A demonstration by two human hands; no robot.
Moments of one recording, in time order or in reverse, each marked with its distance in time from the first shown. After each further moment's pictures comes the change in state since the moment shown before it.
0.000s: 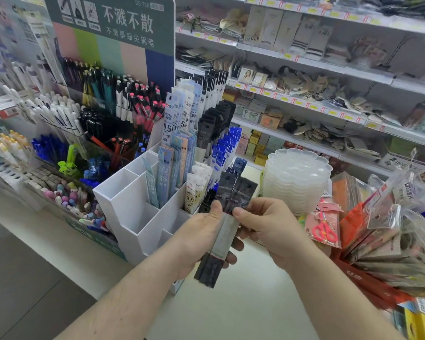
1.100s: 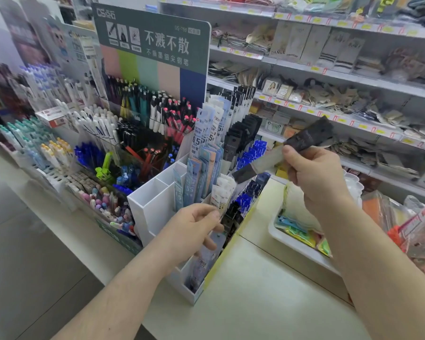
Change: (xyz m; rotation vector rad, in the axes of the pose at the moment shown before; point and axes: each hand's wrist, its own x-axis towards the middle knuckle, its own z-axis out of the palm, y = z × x) left_hand -0.030 0.027 -0.038 0.320 0.397 0.100; right_hand 0.066 -0.073 -0.016 0.008 0.327 -0.279
